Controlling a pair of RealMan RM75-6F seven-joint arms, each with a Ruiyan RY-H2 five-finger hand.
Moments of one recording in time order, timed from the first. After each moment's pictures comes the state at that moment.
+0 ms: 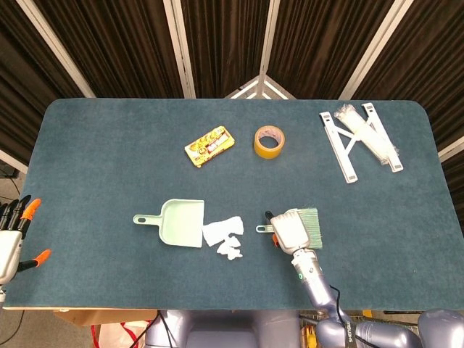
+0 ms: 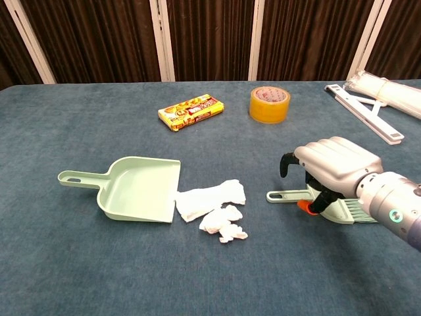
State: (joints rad) left arm -0.09 -1.13 -0.04 -1.61 1.48 1.48 0.13; right arm 0.56 -1.76 0.13 -1.43 -1.14 1.13 -0.72
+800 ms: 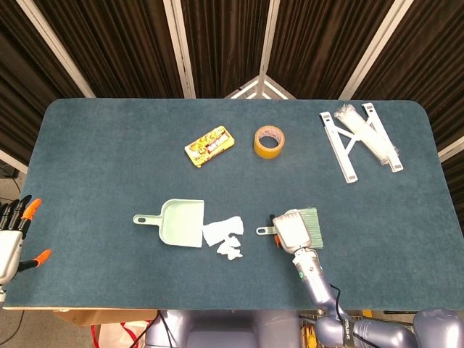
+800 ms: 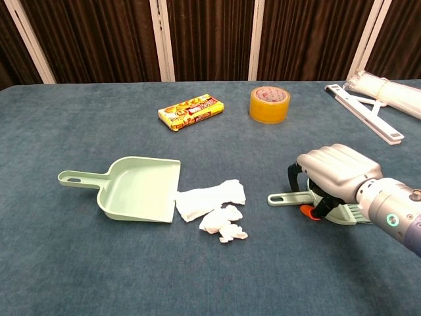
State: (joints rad) left arm -0.09 -1.13 -0.04 -1.62 1.48 1.48 0.13; right arm 0.57 -1.78 0.12 -1.37 -1.11 1.10 -0.72
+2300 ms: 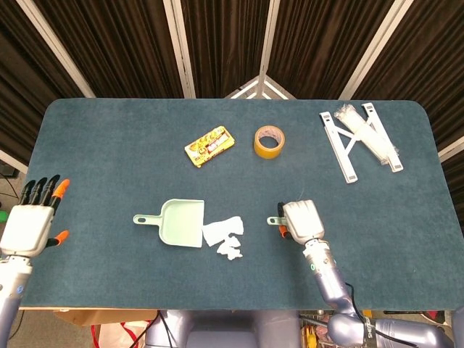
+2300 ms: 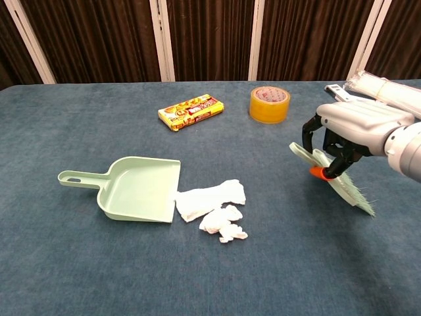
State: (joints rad) left arm -0.26 -1.09 -0.14 -1.83 1.28 1.30 0.55; right arm 0.60 -1.57 0.20 -1.71 -0.96 1.15 -0.74
